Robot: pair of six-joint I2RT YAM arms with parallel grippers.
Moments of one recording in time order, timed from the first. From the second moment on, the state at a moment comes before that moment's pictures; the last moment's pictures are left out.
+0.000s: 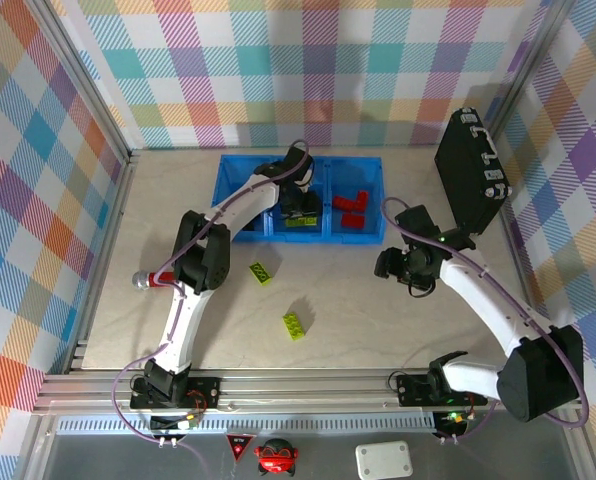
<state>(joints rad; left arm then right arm) -0.53 2.34 2.07 -0.84 0.22 -0.49 0.37 1.21 0.96 -0.99 -0.04 0.62</state>
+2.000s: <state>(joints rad) -0.39 1.59 1.32 -0.89 0.13 -0.44 0.78 1.64 1.29 -1.01 0.00 0.65</state>
